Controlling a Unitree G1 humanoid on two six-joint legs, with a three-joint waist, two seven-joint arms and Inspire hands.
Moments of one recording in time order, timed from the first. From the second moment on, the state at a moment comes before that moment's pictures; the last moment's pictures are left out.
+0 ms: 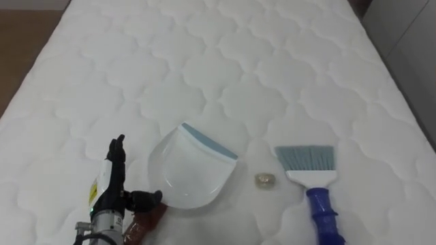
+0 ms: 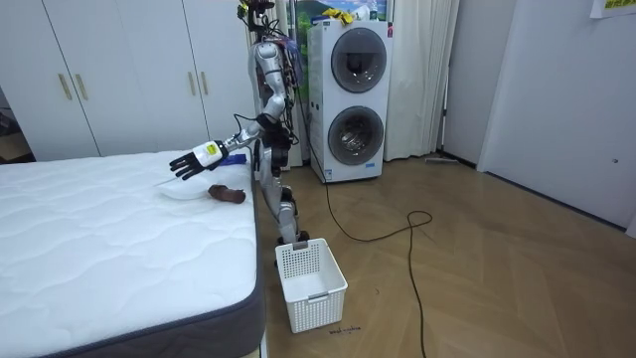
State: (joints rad) left arm 0.11 0.26 -0.16 0.56 0.31 -0.19 0.42; right arm 0.08 -0.30 0.17 1.24 -0.04 -0.04 0.12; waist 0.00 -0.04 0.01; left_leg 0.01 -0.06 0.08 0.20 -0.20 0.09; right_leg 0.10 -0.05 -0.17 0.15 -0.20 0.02
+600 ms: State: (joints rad) left arm 0.11 0.26 -0.16 0.66 0.31 -0.19 0.41; right arm 0.07 -0.31 0.18 1.24 -0.03 -0.04 0.12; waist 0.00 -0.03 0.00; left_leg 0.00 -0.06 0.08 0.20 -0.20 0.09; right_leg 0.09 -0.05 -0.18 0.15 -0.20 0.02
